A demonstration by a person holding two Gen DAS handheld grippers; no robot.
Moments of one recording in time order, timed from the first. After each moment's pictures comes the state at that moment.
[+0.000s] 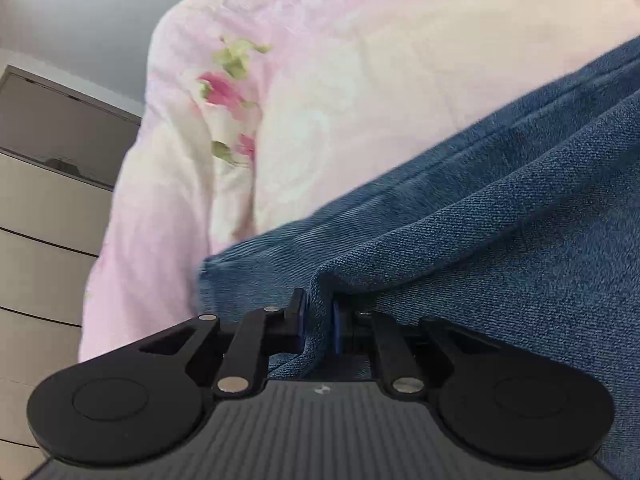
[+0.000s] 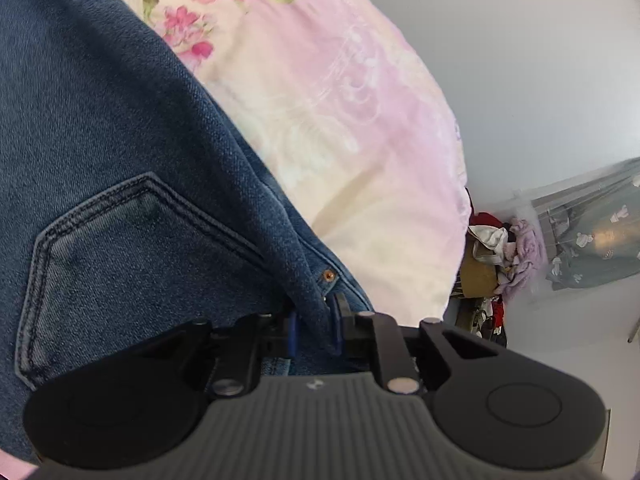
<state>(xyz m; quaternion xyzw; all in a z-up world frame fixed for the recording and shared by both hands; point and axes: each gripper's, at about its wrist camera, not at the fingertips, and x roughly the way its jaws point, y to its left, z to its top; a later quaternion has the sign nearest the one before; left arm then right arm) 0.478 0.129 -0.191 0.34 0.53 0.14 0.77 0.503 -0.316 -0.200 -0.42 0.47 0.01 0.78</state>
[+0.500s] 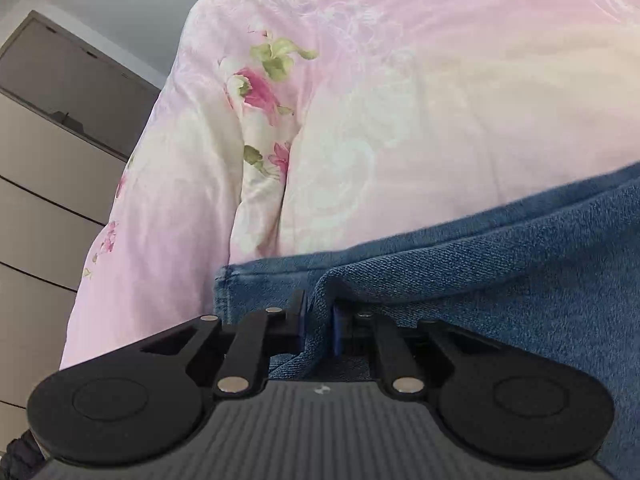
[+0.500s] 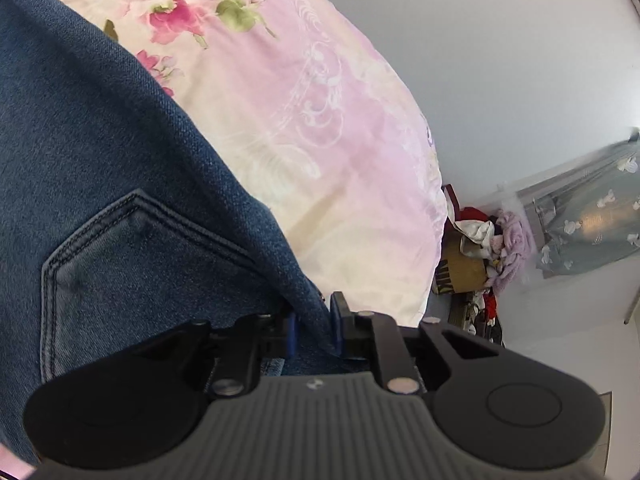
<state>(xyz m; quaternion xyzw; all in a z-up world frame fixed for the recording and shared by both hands) 0.505 0.139 -0.157 0.26 0.52 0.17 0.79 0.516 -0.312 -0.162 -0.40 0.47 -0.03 0.79</state>
